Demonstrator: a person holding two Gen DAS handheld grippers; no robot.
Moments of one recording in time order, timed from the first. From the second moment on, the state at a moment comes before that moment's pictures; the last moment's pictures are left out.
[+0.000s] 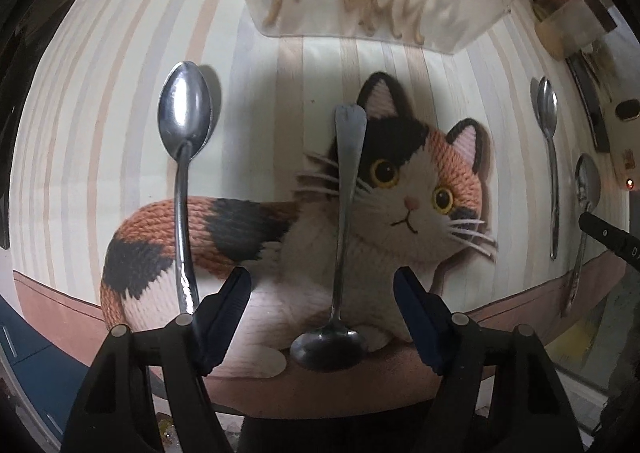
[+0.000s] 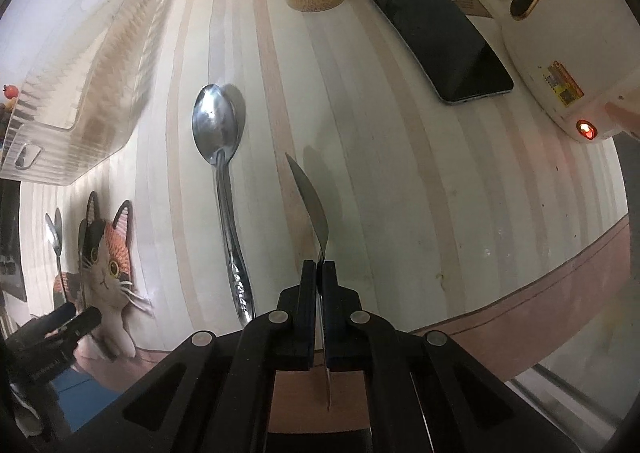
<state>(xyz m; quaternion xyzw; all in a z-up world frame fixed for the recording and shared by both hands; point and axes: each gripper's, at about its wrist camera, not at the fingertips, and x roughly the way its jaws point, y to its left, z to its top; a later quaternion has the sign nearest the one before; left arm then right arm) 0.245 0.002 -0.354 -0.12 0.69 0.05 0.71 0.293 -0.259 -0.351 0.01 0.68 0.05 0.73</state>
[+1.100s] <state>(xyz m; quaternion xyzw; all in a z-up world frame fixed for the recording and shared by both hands) 0.232 0.081 -0.226 -0.17 0.59 0.10 0.78 0.320 -0.234 -0.258 0.13 0.62 0.14 0.76</state>
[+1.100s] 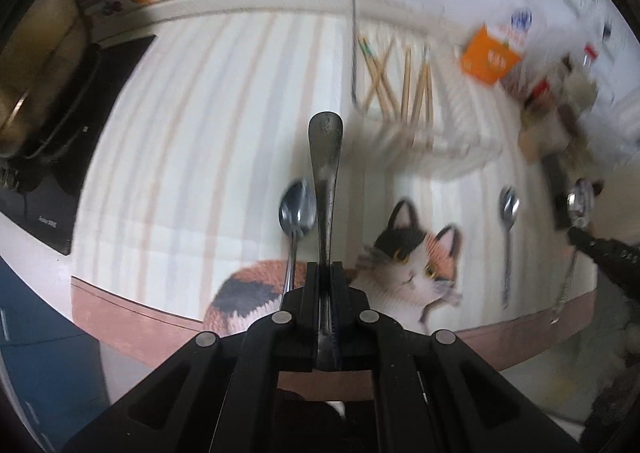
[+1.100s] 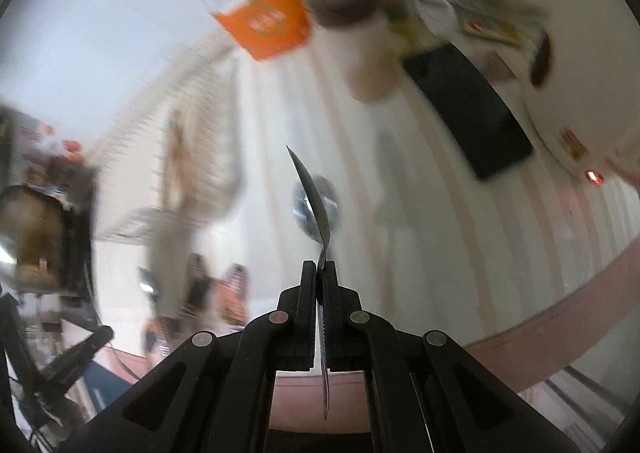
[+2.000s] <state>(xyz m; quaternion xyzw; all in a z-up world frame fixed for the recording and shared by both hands) 0.441 0.110 -0.241 -0.28 0.61 0.03 0.74 0.490 -0.050 -0.274 0.10 0.65 0.23 0.72</state>
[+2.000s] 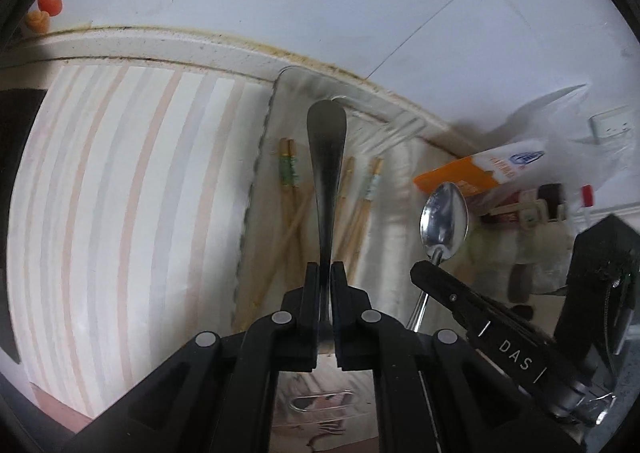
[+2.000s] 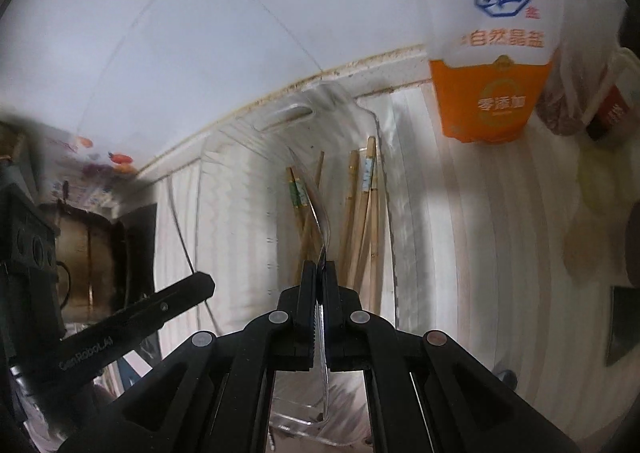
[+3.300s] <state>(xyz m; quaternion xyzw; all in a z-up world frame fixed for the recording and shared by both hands) 0.246 0.090 -0.358 -0.13 0.65 0.19 0.72 0.335 -0.176 -0.348 -0.06 0.63 0.05 0.77</state>
